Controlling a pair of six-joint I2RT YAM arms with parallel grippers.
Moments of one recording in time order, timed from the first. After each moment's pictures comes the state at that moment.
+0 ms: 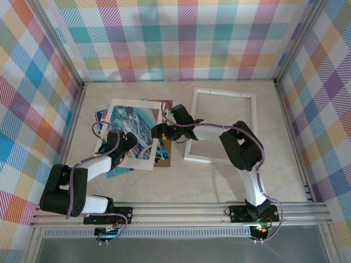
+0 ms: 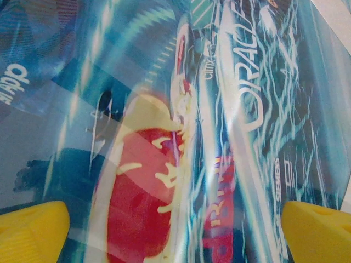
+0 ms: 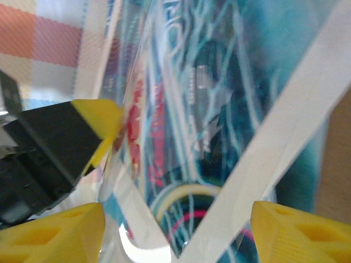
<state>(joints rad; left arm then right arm) -0.18 1.36 0.45 0.10 -0.15 -0.82 0.72 2.10 1.37 0.04 -0.62 0.71</state>
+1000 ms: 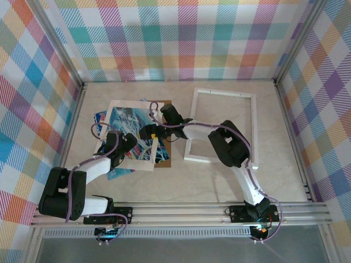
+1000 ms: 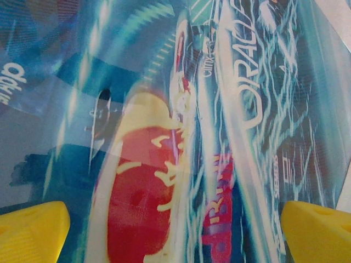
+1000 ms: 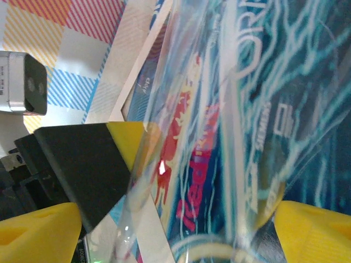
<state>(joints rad) -0.18 1.32 0.45 0.06 -0.14 -0.84 0.77 2.26 1.58 0.04 -0.71 0.59</state>
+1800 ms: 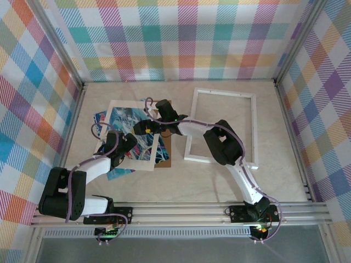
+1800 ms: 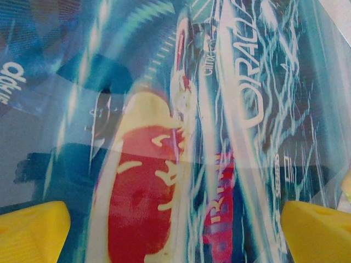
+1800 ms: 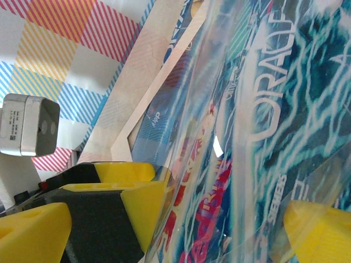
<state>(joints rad) -0.18 1.32 0.45 0.05 -0.14 -0.84 0.77 2.37 1.78 0.01 -0.72 0.56</state>
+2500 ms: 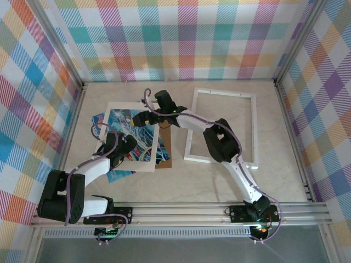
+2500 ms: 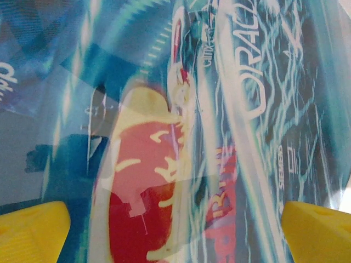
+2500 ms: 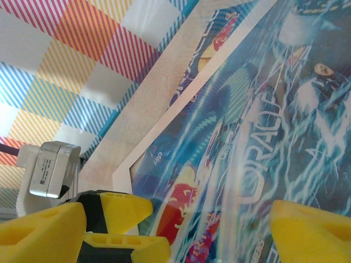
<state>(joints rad) -0.18 1.29 0.46 -0.03 -0.13 -0.83 0.74 2.47 2.02 -0.09 -0.78 0.48</state>
